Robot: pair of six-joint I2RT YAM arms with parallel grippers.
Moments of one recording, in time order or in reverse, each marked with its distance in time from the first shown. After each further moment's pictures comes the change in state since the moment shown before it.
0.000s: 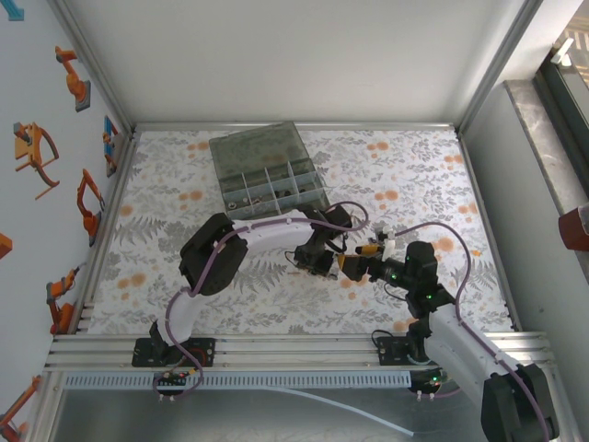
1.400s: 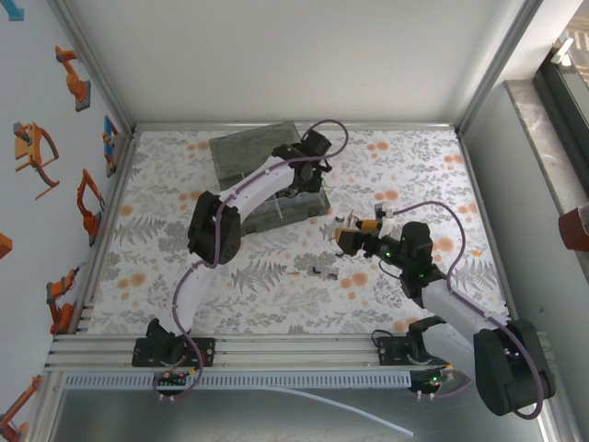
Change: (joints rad) left arm 0.295 0.225 0.565 0.071 -0.292 0.224; right arm 0.000 0.277 0.134 0.231 0.117 -0.020
